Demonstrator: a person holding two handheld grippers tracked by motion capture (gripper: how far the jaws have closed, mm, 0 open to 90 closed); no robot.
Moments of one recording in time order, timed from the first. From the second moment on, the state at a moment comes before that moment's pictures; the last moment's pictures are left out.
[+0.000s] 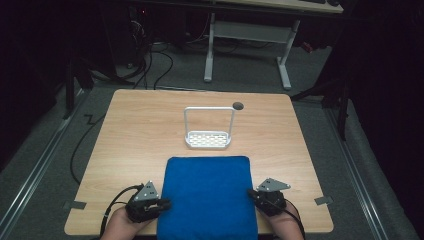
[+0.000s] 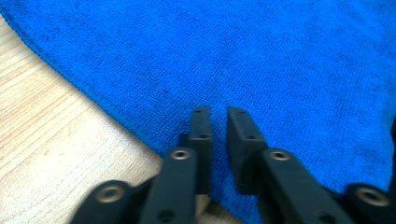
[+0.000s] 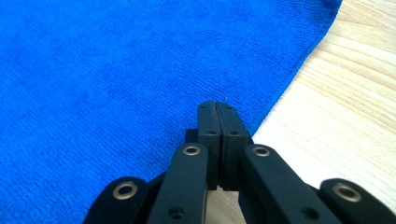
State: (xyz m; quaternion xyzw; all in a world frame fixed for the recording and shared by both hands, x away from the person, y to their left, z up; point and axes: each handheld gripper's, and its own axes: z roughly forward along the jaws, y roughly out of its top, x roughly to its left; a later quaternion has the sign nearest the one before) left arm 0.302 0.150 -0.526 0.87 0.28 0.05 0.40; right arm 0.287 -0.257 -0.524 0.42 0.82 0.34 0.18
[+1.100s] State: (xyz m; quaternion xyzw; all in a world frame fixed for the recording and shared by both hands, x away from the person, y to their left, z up) left arm 0.414 0.123 -0.535 0.81 0.41 0.14 0.40; right arm 0.281 -0.279 -0.522 0.46 0.77 0.38 0.21
